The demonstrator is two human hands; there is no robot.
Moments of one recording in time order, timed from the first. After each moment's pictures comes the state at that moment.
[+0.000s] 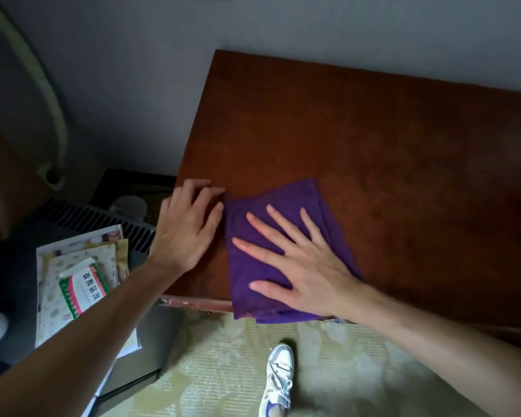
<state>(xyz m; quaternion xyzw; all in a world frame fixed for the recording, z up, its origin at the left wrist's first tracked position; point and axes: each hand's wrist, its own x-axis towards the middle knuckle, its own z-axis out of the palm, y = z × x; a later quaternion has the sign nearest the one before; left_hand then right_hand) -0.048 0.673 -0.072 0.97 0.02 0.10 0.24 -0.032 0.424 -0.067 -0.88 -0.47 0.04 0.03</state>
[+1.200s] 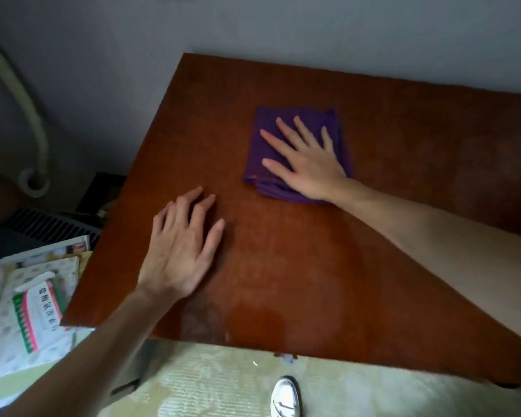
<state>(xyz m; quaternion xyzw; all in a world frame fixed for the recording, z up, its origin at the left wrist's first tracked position) -0.019 0.587 -0.070 0.98 0.05 0.06 0.17 0.193 0.385 -0.064 -0.94 -0.32 0.05 0.07</state>
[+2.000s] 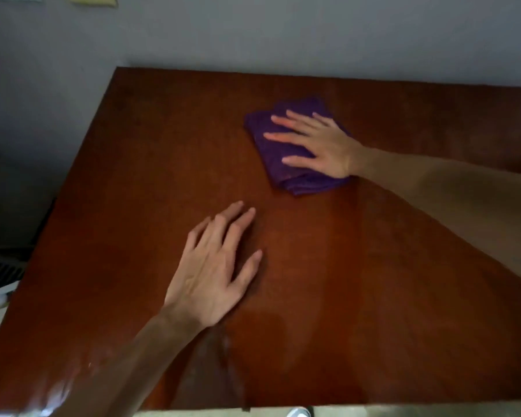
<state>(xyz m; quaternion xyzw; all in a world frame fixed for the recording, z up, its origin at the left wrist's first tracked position) 0.036 0.493 -0.071 0.97 -0.10 0.03 0.21 0.299 0.268 -0.062 -0.90 -0.44 0.04 0.01</state>
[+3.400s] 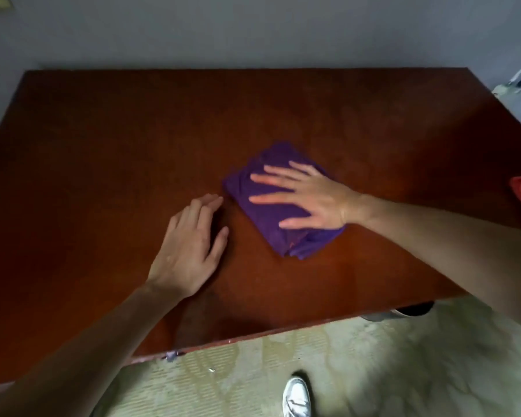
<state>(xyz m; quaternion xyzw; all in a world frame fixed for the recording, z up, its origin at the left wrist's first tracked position) 0.029 0.407 -0.070 0.96 -0.15 0.04 0.23 0.149 0.123 -0.059 -0.87 -0.49 0.04 -0.03</state>
